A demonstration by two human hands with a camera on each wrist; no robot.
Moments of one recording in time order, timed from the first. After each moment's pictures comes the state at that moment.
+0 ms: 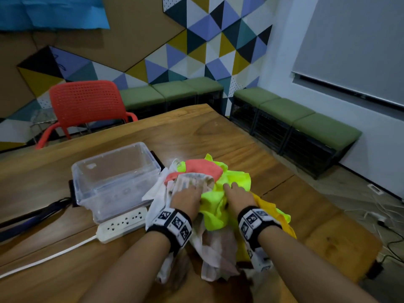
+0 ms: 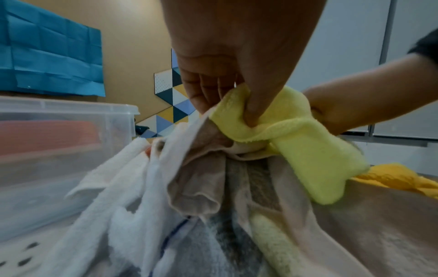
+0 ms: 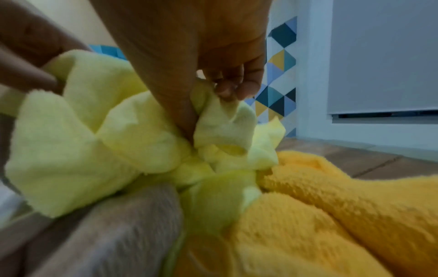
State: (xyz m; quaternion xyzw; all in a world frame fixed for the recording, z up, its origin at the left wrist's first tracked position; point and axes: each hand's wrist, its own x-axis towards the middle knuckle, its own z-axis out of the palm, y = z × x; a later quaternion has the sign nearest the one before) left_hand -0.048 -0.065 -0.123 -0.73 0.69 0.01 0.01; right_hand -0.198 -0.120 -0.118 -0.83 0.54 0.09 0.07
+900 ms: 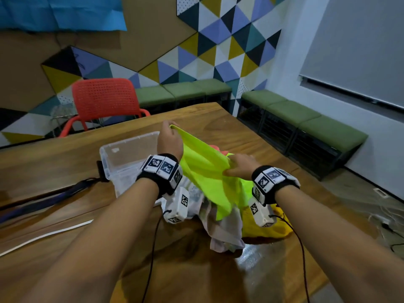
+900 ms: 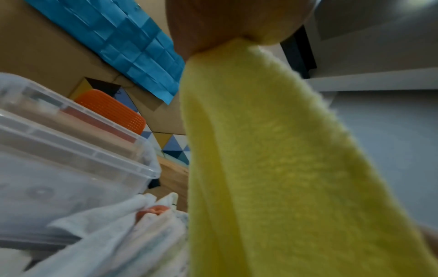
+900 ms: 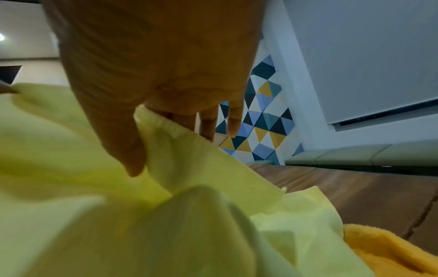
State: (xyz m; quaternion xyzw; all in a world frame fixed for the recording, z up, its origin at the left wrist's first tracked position) left_hand 0.001 -0.034 -0.006 -0.72 0.39 0.13 -0.56; right_hand -0.187 -0.100 -0.037 -0.87 0.48 0.06 0.12
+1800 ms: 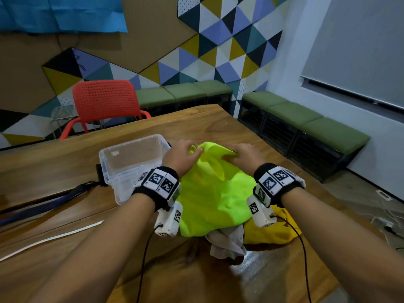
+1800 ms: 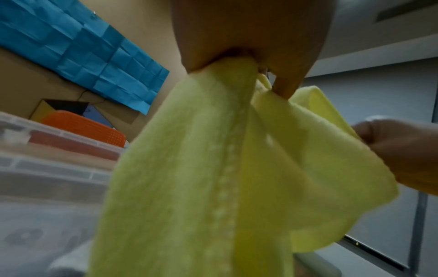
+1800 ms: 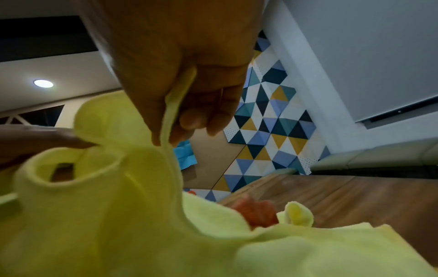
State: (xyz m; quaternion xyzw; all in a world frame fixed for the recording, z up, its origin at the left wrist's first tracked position) left_hand 0.002 -0.032 -0.027 -0.72 0.59 0.12 -0.33; right_hand -0.180 -0.098 -0.013 -0.87 0.46 -0.13 0.14
